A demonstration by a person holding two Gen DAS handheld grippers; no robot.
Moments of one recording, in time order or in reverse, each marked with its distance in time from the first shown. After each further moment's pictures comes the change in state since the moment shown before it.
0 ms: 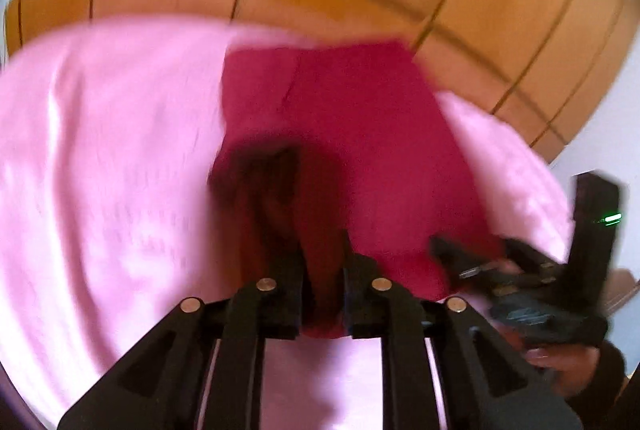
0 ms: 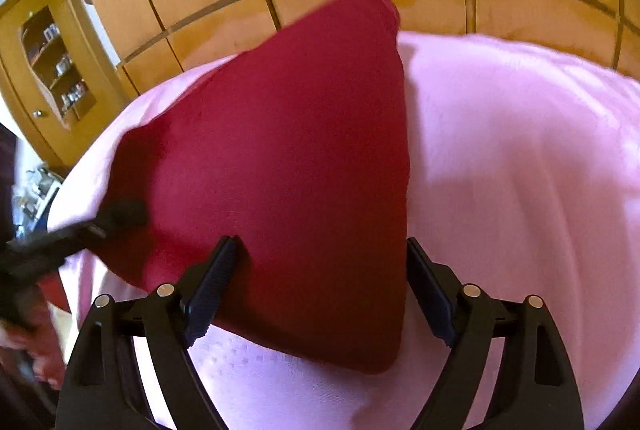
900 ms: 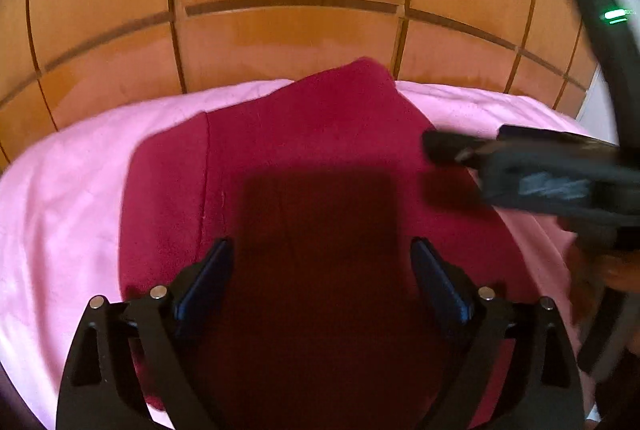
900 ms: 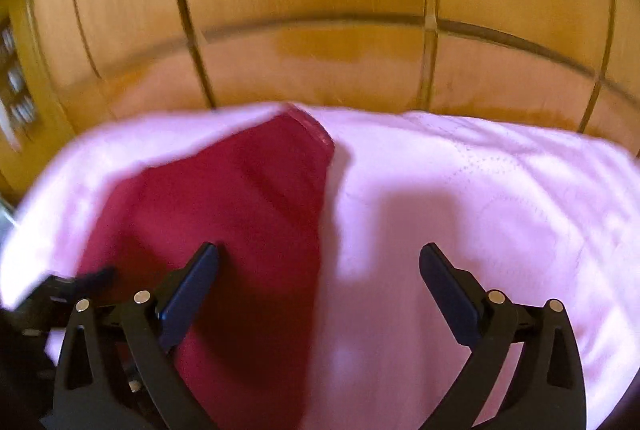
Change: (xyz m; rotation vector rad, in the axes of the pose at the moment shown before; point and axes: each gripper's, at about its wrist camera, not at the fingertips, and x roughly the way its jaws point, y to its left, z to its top) left arm 0.062 -0.070 0.068 0.290 -0.087 0.132; right arm 0.036 -0.032 0.118 -0.046 -0.055 -0.278
